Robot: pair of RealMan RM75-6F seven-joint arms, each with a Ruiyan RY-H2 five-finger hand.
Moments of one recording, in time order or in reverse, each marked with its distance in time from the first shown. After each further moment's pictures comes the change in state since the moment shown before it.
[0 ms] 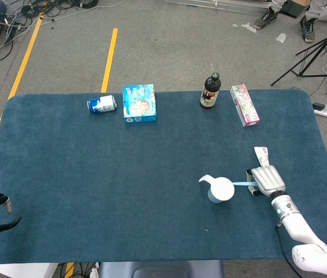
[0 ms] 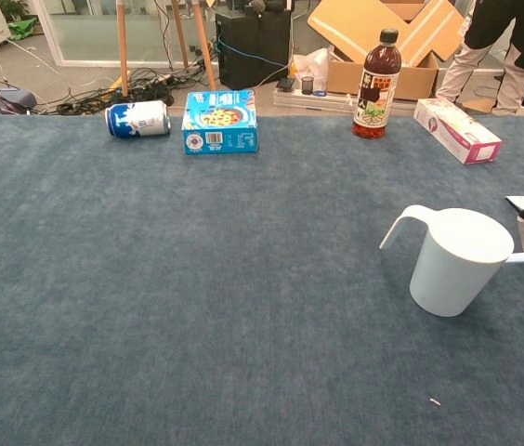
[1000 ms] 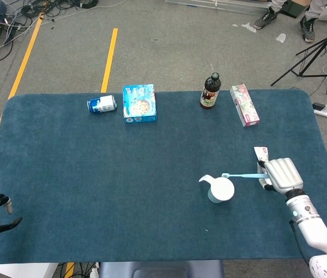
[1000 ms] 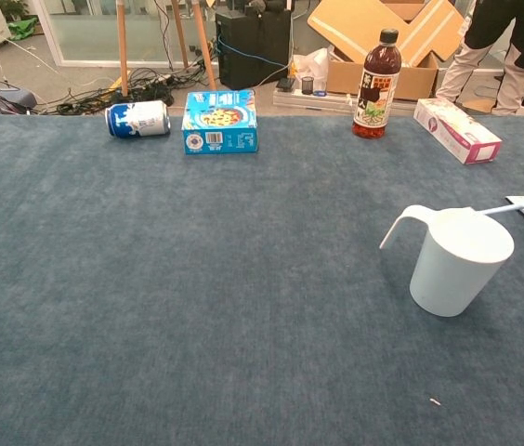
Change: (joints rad) left arm -0.001 -0.006 0.003 0.002 -0.001 -0.004 0.013; right arm -0.044 0.240 0.027 -0.298 -0.003 0.159 -0.091
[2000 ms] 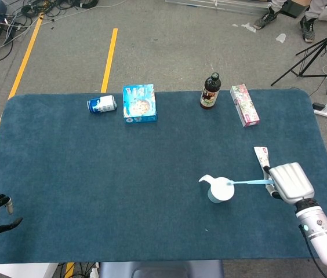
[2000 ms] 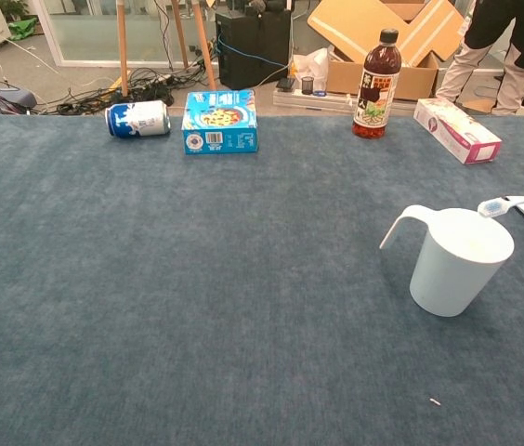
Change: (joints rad) left arm -0.001 -0.004 0.000 0.000 -0.003 -0.001 0.008; right arm -0.041 0.191 -0.029 -0.278 -0.040 0.073 -0.172
